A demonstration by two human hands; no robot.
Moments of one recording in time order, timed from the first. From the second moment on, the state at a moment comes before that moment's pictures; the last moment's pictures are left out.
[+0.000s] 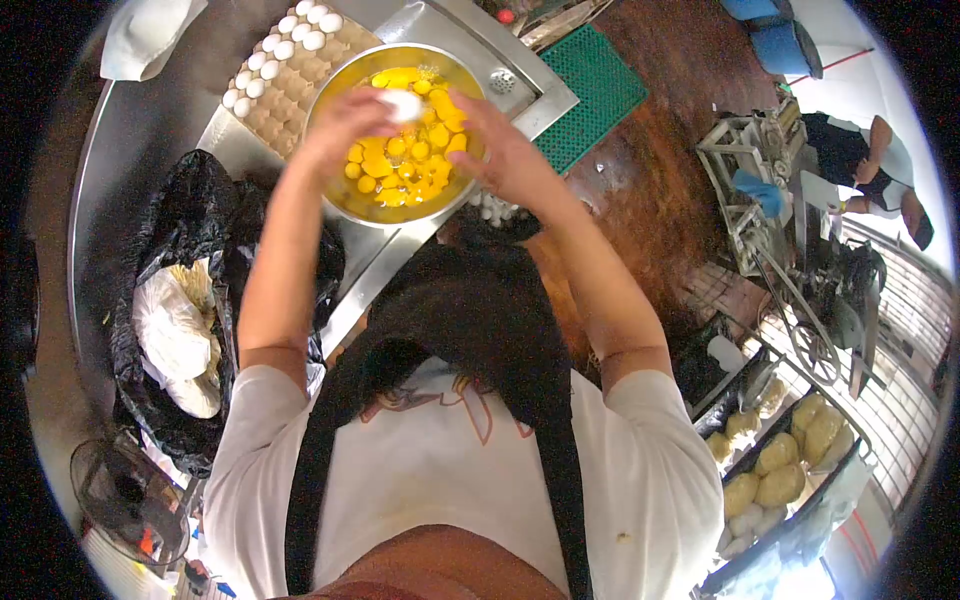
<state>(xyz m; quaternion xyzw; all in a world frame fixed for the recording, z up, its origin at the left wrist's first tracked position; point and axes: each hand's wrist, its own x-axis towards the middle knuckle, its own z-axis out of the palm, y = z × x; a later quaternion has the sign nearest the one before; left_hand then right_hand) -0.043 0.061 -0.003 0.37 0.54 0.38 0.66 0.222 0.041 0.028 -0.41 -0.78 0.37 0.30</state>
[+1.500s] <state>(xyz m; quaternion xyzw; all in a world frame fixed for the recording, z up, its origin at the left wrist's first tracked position) 0.006 0.015 0.003 0.53 0.58 0.34 0.51 0.199 0.062 0.040 -0.44 -0.69 0.56 0.08</state>
